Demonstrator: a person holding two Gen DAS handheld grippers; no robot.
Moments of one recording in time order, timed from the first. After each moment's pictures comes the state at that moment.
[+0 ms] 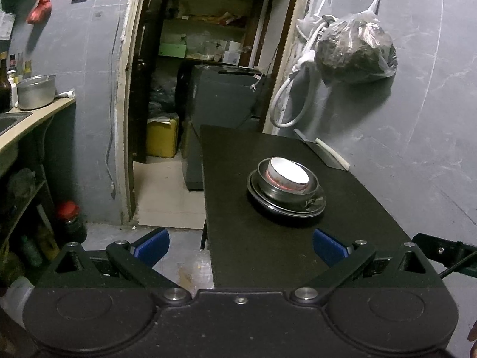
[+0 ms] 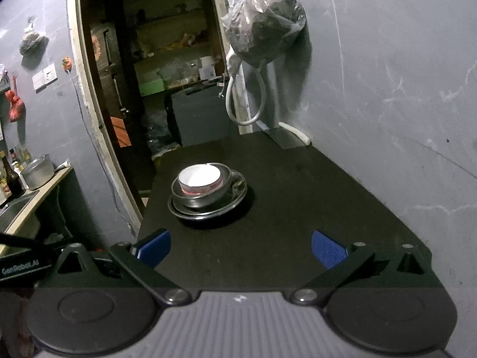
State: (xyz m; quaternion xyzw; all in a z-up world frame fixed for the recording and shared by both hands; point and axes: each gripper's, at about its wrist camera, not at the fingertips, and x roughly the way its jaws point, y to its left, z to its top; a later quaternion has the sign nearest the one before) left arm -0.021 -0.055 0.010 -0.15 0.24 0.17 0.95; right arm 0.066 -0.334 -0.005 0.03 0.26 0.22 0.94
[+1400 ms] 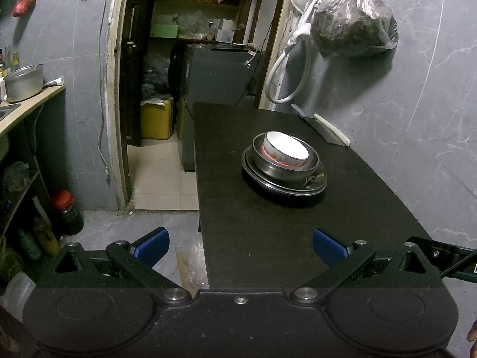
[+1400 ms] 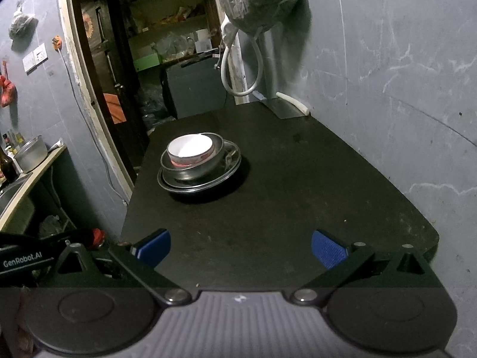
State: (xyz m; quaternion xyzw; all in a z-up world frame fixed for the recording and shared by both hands) left arm 0.007 -0.055 -0.007 -0.15 0.28 0.15 0.94; right arm 0.087 -0.329 -0.029 0.02 0.31 0.22 0.92
